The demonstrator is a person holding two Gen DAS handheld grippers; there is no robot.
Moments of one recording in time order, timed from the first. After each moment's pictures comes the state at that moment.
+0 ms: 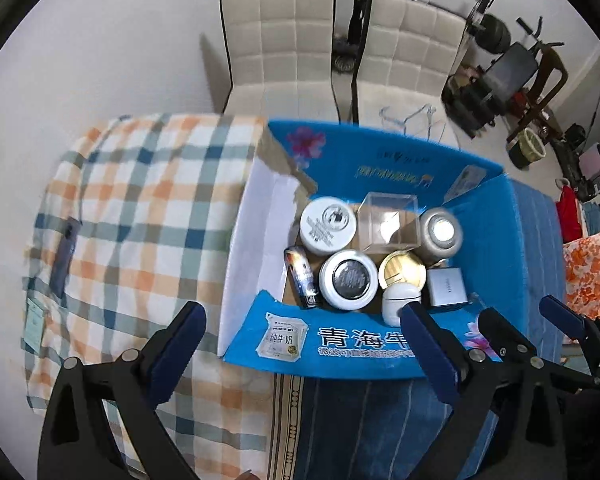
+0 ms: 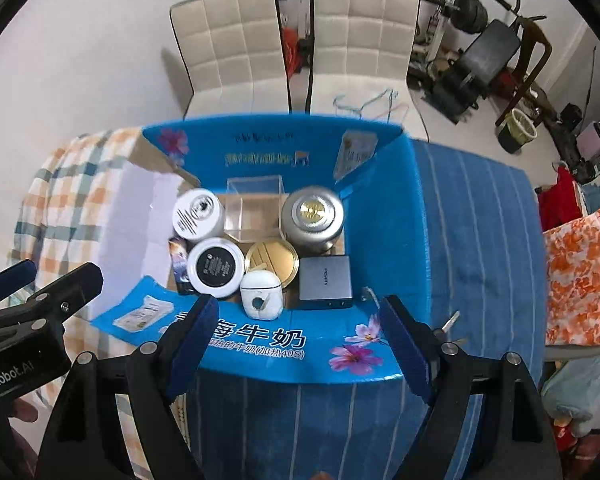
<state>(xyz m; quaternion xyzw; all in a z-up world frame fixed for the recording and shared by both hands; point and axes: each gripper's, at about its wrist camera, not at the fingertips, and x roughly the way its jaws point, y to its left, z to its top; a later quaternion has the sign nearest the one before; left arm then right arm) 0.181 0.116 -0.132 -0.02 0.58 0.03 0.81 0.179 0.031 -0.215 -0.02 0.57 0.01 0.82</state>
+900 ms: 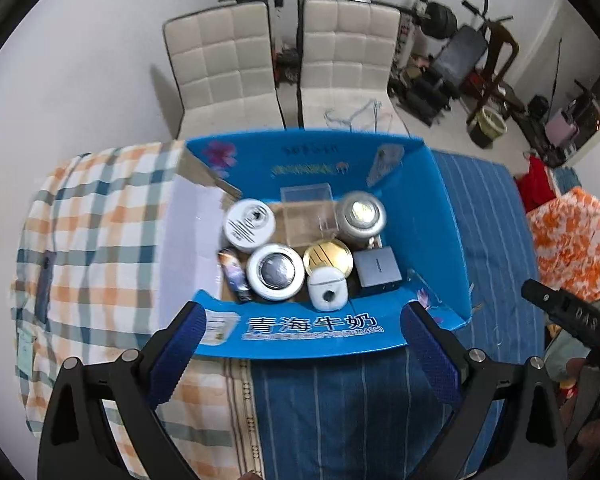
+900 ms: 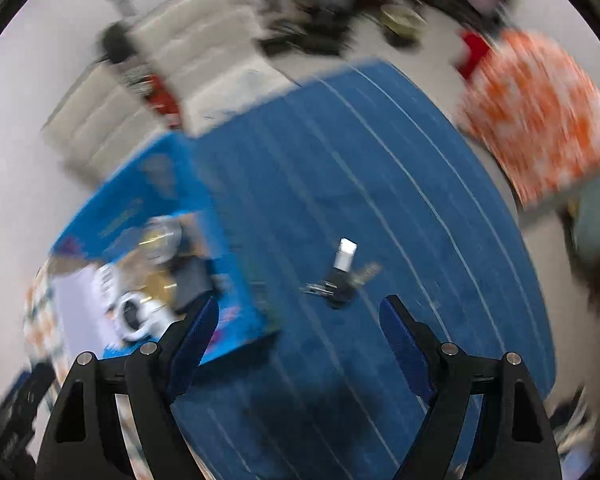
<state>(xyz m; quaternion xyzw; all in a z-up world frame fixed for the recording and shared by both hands) 0.160 0.031 -0.134 0.02 0.57 -0.04 0.82 0.119 -0.180 -0.249 0.23 0.58 -0.19 0.76</state>
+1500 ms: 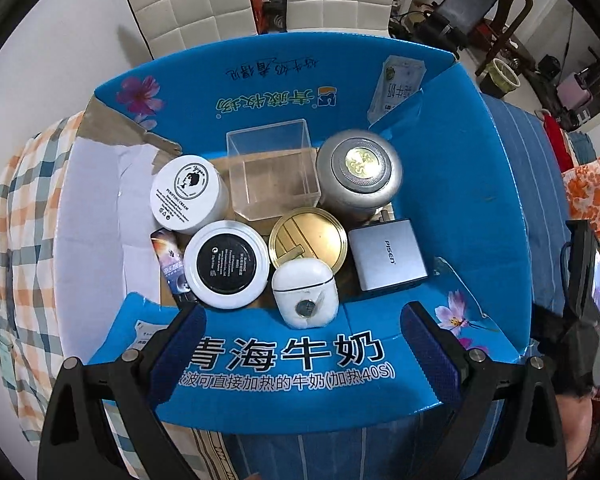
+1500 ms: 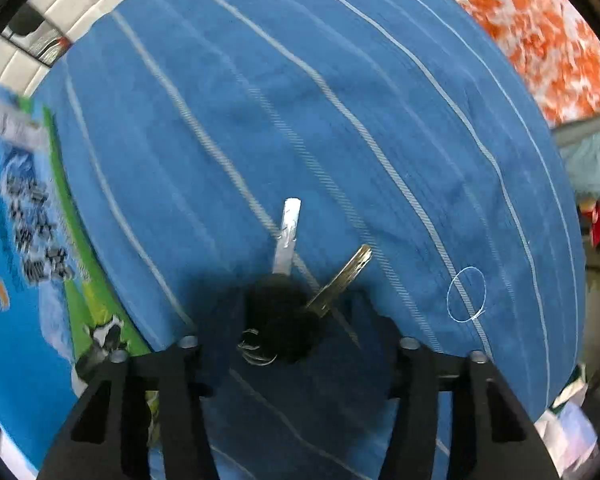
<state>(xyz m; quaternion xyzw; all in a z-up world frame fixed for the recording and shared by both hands) 0.205 -0.003 -0.230 0.03 0.64 -0.04 0.77 0.158 -0.188 -0.404 0.19 0.67 -0.24 0.68</state>
